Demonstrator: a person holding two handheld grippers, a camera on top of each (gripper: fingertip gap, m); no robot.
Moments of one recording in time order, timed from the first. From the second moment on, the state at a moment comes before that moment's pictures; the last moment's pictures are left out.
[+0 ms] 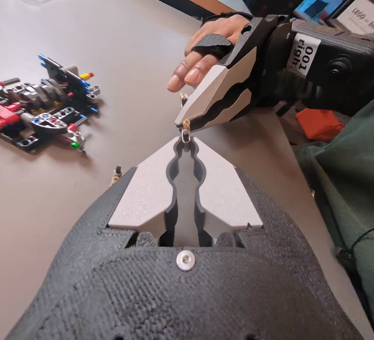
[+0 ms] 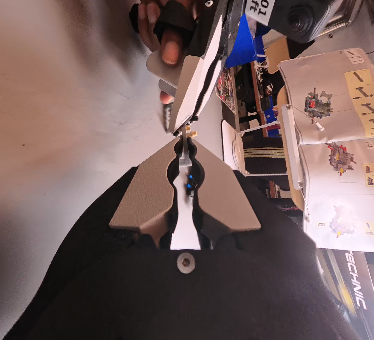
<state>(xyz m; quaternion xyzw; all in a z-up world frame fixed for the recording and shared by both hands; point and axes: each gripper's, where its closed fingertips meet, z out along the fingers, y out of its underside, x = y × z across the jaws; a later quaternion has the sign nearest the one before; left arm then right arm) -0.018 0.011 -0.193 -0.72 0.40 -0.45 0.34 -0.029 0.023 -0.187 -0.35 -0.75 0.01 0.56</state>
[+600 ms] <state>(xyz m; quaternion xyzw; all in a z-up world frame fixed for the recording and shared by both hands) -0.007 0.008 -0.219 -0.72 0.47 -0.37 0.35 -0.017 0.016 -0.205 -0.40 -0.75 0.07 0.52</state>
